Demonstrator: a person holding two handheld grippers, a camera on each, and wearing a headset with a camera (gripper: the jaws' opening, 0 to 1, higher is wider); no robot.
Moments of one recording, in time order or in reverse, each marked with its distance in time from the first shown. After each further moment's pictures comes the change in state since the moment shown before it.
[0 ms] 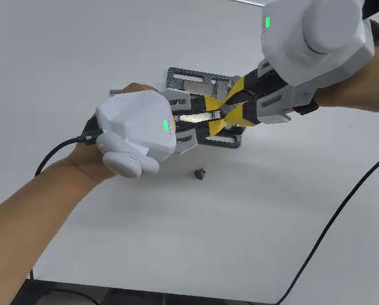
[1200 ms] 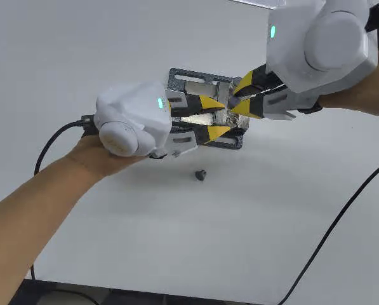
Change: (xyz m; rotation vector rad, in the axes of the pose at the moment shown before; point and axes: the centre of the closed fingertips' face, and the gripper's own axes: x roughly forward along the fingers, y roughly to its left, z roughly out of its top) left arm 0.000 -0.003 -0.013 -0.294 0.014 -0.057; right arm 0.001 -0.022 -0.013 -0.093 0.054 -0.123
